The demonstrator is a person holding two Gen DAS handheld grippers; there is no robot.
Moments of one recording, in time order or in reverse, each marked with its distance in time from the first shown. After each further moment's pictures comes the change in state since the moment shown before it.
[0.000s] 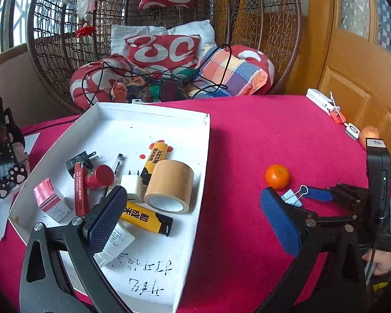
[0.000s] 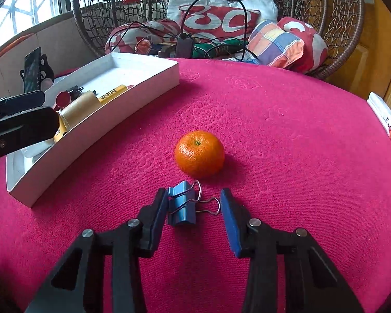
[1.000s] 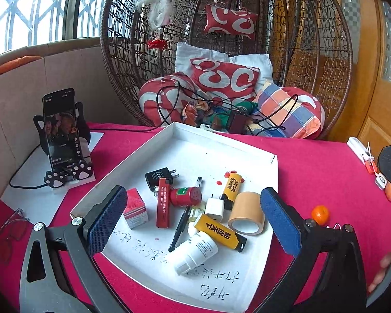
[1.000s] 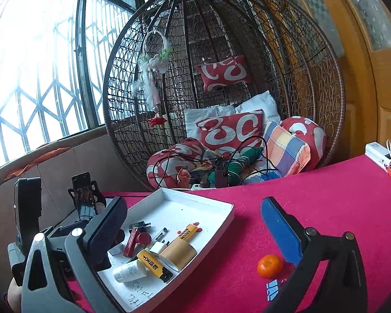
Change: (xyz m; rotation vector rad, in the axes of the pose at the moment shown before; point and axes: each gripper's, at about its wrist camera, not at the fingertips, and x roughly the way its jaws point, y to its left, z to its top) left arm -0.052 0.084 0.004 -0.199 -0.141 0.216; right arm -0.116 0.048 0.052 0.204 -0.590 0.102
